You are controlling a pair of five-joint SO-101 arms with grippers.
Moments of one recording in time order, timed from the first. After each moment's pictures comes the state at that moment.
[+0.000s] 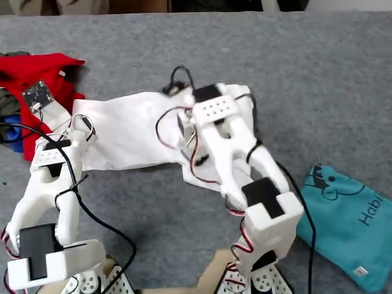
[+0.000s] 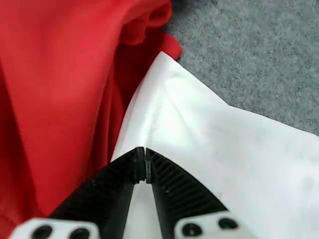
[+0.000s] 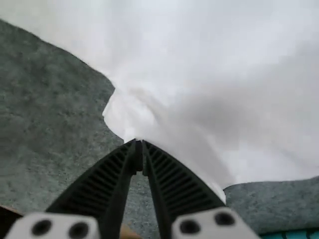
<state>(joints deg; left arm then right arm) -15.5 -11.2 49.3 16.7 13.4 -26.1 16.2 5.9 84.5 6.2</state>
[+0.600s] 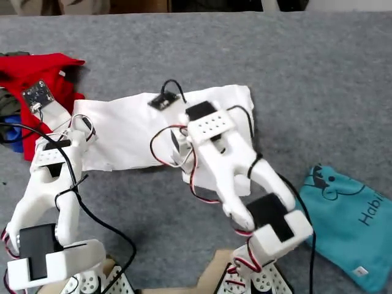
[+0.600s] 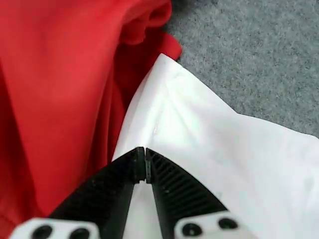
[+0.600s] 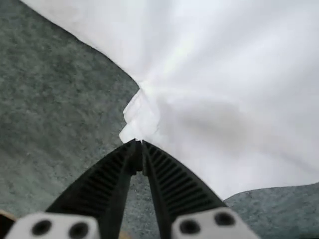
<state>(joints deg) -15.5 -11.2 49.3 16.7 13.4 -29.7 5.8 13.4 80.9 7.2</state>
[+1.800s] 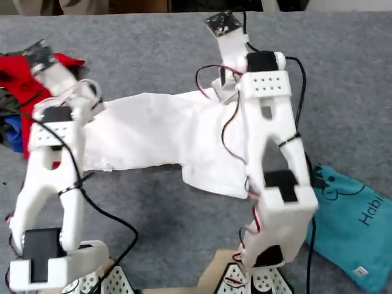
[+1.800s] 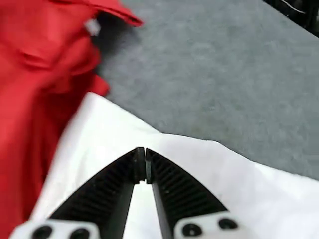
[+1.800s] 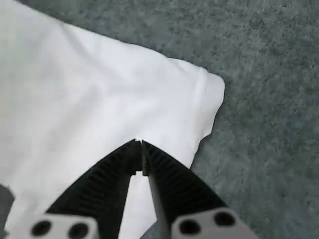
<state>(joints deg) -6.8 -11.3 24.9 39.2 15.4 -8.7 23.7 -24.3 77.7 10.8</state>
